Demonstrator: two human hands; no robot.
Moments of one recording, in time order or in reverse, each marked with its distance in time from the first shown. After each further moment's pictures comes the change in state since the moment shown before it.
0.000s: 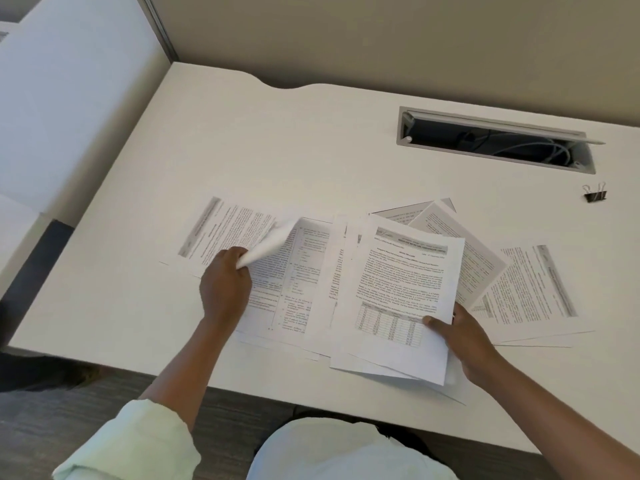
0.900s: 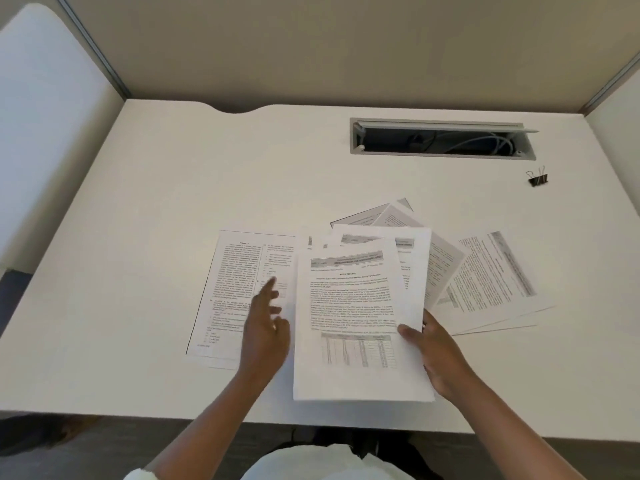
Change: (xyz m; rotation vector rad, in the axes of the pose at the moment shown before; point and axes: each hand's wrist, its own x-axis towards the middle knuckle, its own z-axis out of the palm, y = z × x) left_hand -0.088 0.078 0.035 -0.430 -0.332 -0.028; right_hand -0.025 0.023 -0.002 0.372 -0.087 0.041
